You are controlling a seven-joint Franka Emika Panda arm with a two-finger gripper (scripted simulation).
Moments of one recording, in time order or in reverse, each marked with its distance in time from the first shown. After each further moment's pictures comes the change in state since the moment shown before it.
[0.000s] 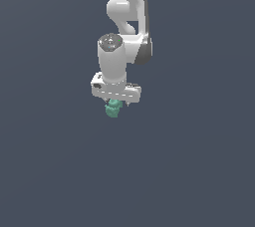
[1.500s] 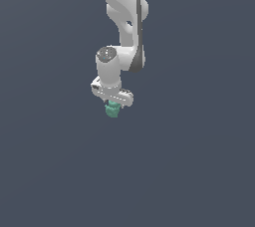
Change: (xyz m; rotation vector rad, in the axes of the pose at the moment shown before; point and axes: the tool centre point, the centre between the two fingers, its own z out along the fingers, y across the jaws) arm -0.036 0.031 0.065 0.001 0.006 0.190
